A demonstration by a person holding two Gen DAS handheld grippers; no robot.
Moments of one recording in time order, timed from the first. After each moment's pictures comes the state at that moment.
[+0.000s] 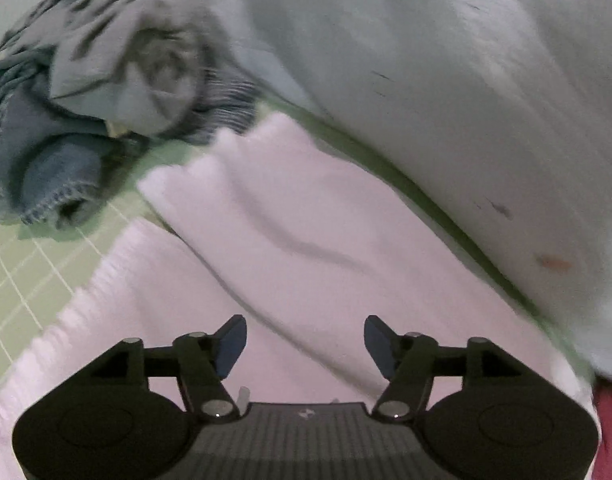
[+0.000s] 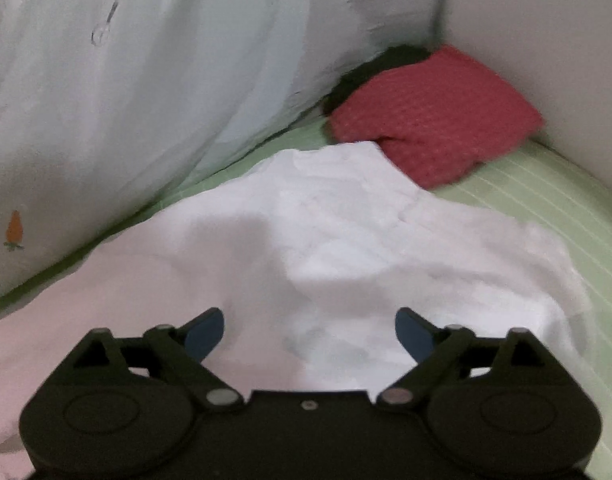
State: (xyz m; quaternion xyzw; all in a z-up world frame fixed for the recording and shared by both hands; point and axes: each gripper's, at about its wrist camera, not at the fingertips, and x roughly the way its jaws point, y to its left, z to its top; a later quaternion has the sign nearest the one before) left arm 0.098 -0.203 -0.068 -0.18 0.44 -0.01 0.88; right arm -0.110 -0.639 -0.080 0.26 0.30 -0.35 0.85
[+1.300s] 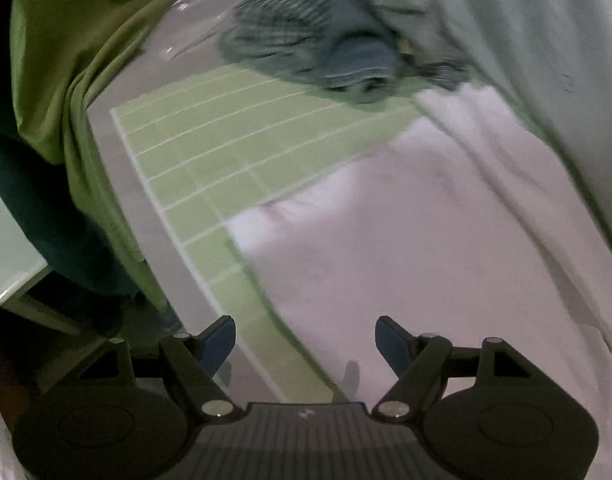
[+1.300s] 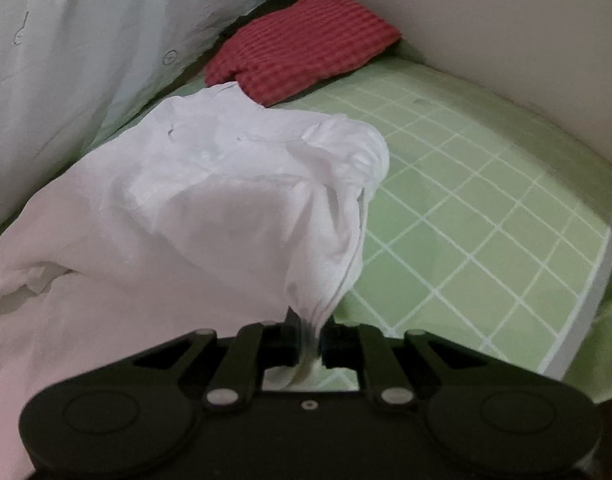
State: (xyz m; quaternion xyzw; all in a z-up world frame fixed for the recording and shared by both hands) left arm -0.080 -0.061 -0.114 -0.23 0.50 0.19 0.82; right arm -0.254 -0.671 -0.120 0.29 0.35 -0.39 0.80
